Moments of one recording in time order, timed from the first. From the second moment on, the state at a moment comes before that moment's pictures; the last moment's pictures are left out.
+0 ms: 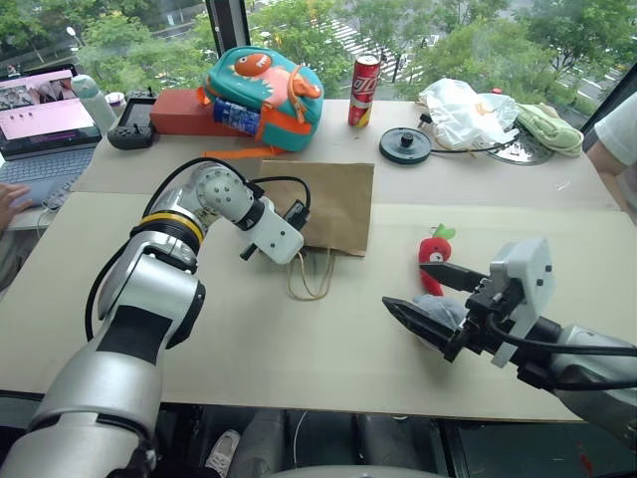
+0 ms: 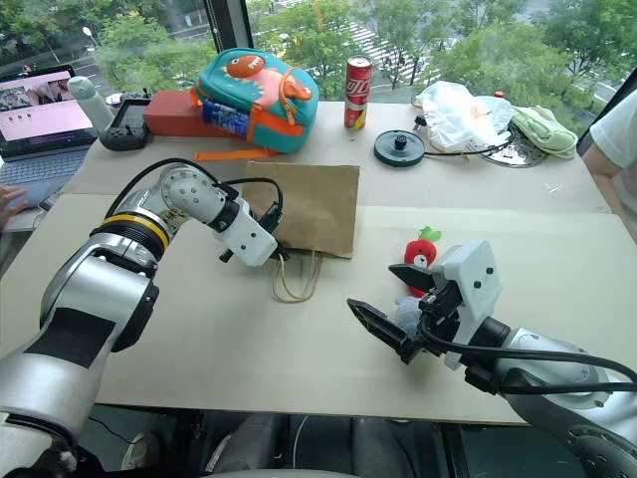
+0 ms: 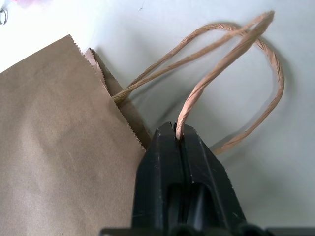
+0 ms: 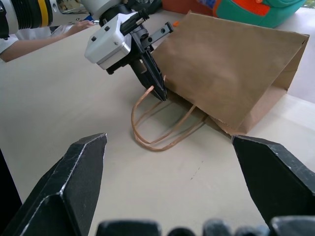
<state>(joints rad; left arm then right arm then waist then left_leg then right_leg) -1.29 0.43 -0.42 1.32 0.39 -1.06 -1.32 0.09 -0.86 -0.32 -0.96 1.20 0.83 0.17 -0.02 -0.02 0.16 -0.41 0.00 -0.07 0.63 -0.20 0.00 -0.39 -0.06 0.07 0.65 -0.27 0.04</state>
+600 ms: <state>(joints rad) -1.19 0.43 -0.21 1.22 0.11 -0.89 -1.55 0.05 -0.86 -0.29 -0.93 1.19 0.83 0.18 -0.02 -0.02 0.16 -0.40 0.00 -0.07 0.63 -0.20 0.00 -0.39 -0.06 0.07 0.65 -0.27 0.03</state>
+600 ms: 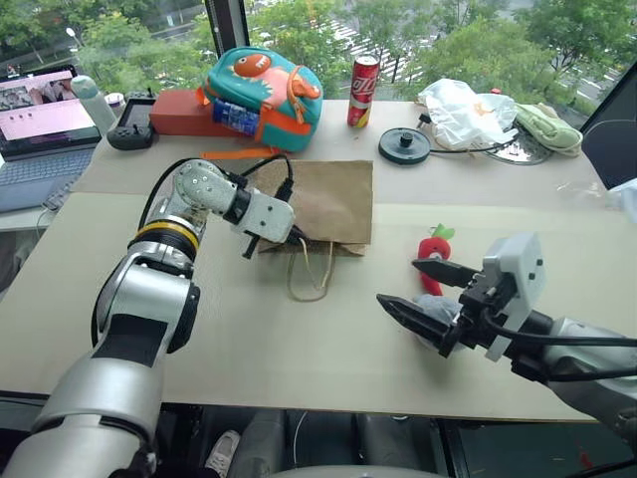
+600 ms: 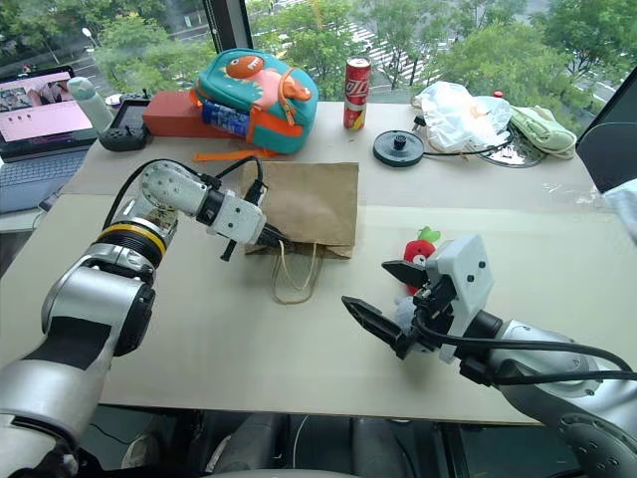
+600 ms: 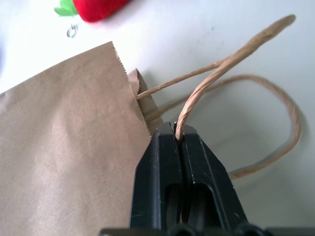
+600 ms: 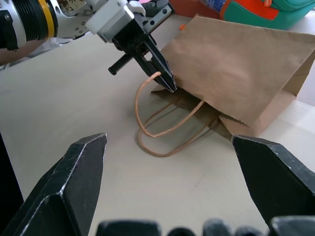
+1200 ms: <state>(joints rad) -0.98 0.51 -0.23 0.69 -0.16 -0.44 -1.61 -0.04 -0.61 0.13 -0.78 0.93 0.85 0.06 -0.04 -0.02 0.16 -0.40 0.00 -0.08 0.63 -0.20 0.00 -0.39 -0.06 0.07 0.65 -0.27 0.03</state>
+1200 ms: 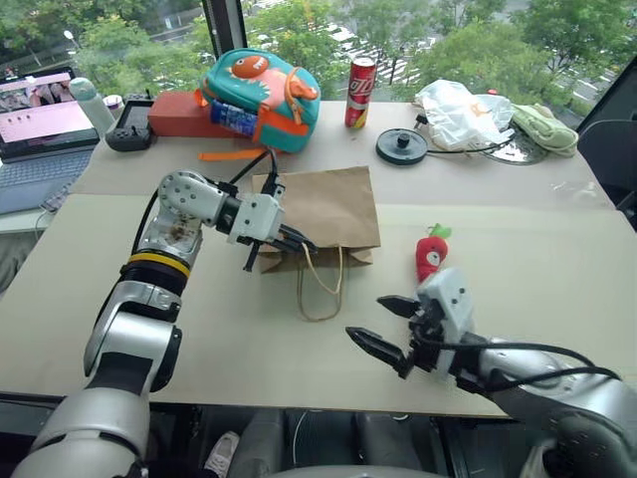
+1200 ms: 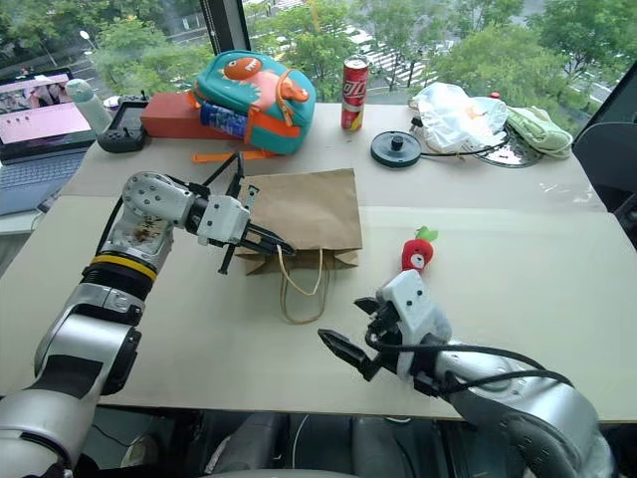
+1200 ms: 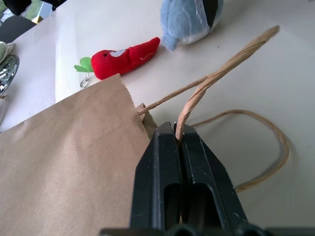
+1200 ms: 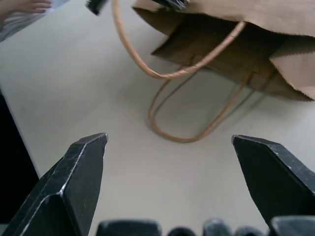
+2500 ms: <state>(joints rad) -1.08 0.47 -0.22 0.76 -0.15 -0.42 -1.60 -0.37 -0.02 0.24 -0.11 0.34 0.54 0.15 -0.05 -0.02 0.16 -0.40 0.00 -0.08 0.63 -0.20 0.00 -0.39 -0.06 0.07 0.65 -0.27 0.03</state>
